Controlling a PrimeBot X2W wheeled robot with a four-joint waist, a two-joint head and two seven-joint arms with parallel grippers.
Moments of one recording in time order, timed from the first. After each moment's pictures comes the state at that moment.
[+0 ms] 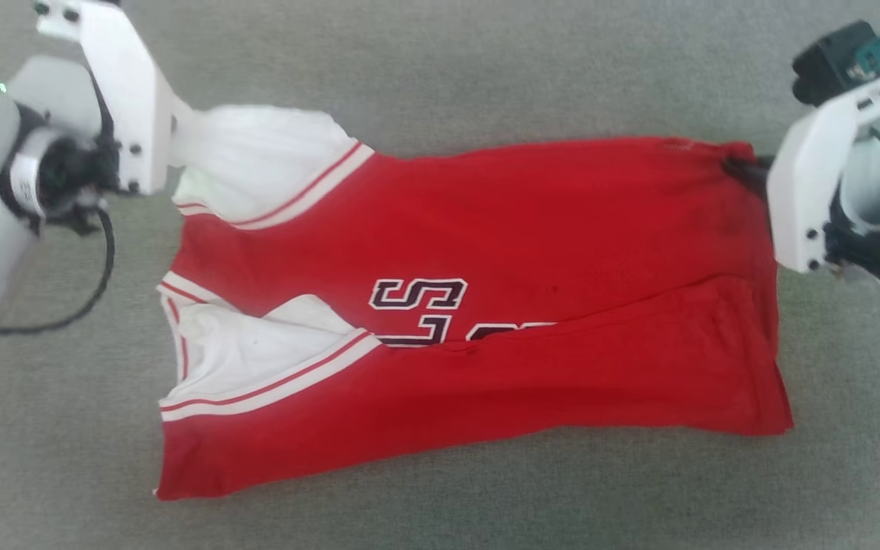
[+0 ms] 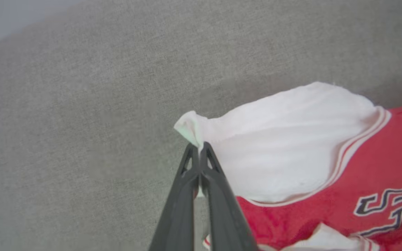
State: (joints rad) left arm -1.20 0.64 -0.83 0.56 -1.01 0.07 0.79; right arm -0.80 -0.50 0.38 0.27 0.68 0.13 0.79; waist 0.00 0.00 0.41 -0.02
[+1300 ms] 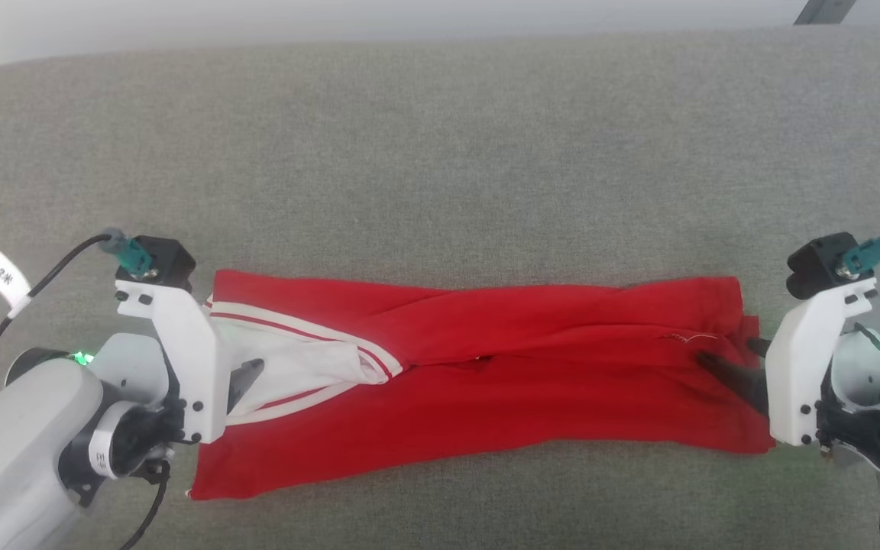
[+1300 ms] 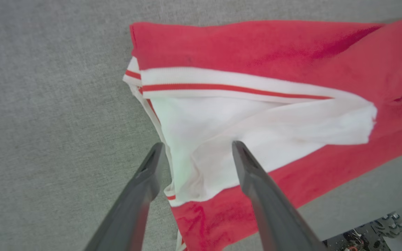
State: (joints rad) left arm -0.65 0.82 -0.84 0.04 -1.13 0.34 0.68; right arm -0.31 -0.41 0.14 0.04 0.64 0.13 0.92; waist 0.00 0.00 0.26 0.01
